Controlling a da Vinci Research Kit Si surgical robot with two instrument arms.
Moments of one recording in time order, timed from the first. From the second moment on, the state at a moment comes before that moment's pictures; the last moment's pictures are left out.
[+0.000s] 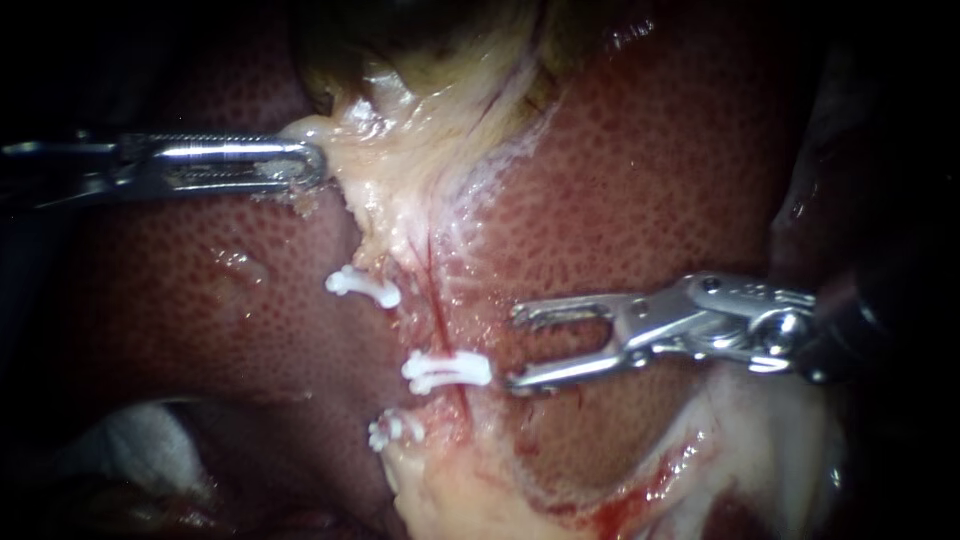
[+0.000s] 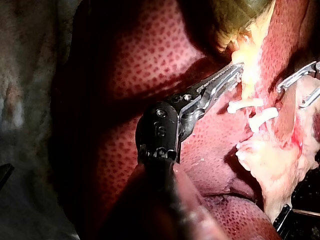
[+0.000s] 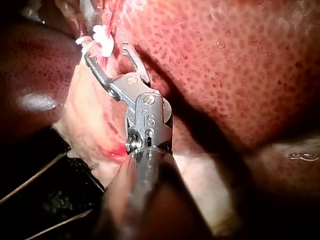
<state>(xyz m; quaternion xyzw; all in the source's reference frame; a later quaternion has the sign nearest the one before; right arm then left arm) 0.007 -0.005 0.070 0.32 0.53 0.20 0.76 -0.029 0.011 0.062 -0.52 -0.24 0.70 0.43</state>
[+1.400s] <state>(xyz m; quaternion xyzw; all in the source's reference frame) 0.004 -0.001 0.064 0.29 0.54 0.17 0.77 -0.038 0.007 0.070 -0.51 -0.25 0.72 0.41</state>
